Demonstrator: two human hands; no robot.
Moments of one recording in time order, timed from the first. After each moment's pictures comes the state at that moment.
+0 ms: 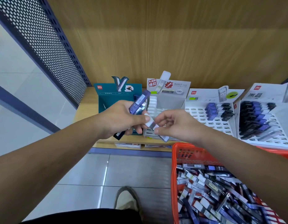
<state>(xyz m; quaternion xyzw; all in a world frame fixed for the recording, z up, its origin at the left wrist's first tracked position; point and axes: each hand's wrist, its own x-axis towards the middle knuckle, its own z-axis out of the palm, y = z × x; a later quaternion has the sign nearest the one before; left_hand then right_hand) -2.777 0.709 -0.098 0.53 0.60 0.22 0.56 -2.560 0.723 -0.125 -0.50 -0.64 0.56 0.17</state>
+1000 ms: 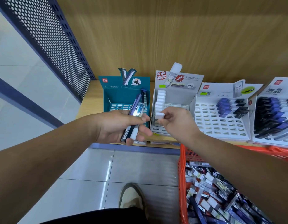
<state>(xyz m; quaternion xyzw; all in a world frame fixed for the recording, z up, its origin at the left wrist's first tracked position) -2.803 0.700 -0.112 0.34 0.60 0.16 0.71 -2.593 0.736 -0.192 -0.59 -0.67 0.38 0.25</state>
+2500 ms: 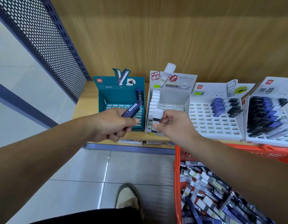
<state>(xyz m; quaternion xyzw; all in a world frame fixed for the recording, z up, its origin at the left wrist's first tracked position) -2.804 0.704 -0.127 0.43 0.65 0.15 0.61 -2.584 0.718 -0.177 -0.59 -0.59 0.48 0.26</state>
